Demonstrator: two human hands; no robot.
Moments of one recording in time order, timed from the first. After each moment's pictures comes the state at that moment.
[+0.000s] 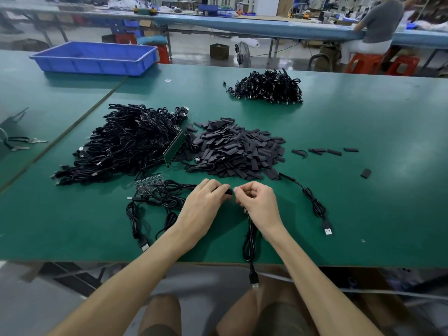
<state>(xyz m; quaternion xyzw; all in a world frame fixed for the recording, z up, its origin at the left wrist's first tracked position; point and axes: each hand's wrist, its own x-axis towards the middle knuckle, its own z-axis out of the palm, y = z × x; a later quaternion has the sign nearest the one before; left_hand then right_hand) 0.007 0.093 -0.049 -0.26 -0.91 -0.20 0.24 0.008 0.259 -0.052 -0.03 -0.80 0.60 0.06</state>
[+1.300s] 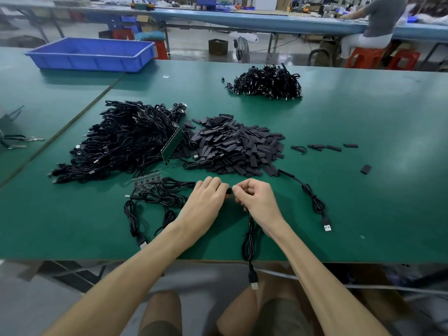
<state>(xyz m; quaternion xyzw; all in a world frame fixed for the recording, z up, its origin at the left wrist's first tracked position) 0.004 0.097 -0.049 -0.28 -0.94 -0.12 0.17 0.004 0.265 -0.049 -0.01 -0.81 0.59 0.03</state>
